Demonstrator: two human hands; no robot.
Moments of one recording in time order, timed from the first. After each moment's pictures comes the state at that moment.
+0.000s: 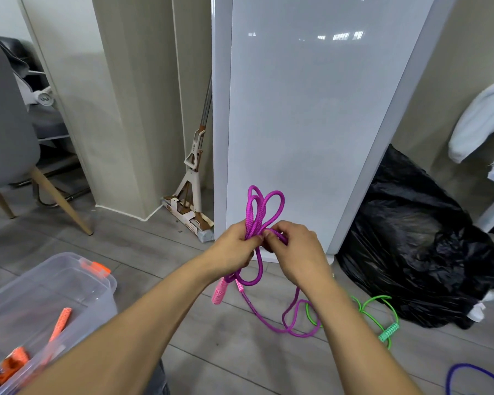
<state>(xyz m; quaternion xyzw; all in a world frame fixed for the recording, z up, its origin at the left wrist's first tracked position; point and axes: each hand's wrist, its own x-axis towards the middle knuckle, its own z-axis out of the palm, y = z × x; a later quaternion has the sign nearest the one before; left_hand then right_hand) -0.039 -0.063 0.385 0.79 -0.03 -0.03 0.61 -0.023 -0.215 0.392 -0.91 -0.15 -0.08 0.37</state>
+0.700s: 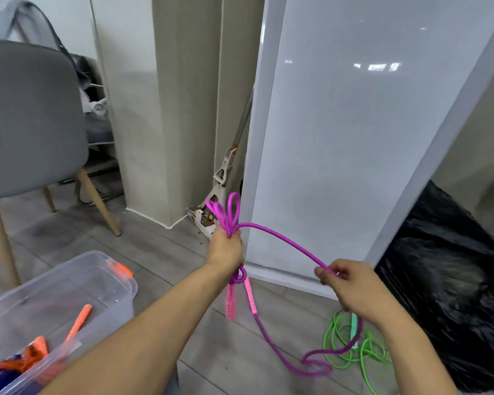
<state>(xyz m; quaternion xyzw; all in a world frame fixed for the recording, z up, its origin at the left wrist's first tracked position) -0.005 -0.018 0.358 0.69 0.24 0.16 0.67 0.000 -0.272 0.391 -0.91 -0.10 0.05 0.39</state>
